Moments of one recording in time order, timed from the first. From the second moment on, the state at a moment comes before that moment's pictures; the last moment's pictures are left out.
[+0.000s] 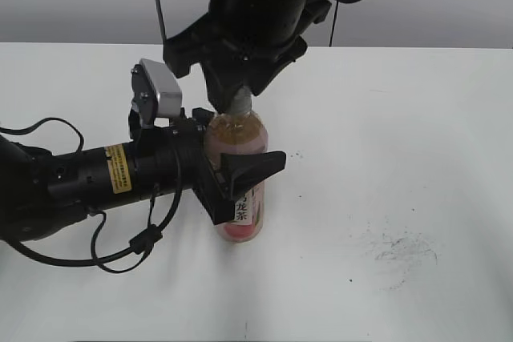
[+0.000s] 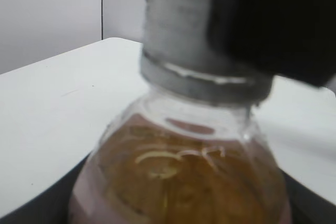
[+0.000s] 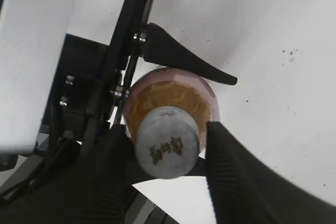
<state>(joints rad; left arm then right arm) -0.47 1.99 -0.67 0.79 -1.21 -0.34 0.80 1.91 -1.79 0.06 1.22 0.00</state>
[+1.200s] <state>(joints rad) -0.47 1.99 -0.67 0.80 -1.22 -0.33 0.82 1.91 -1.79 0.07 1.22 -1.70</state>
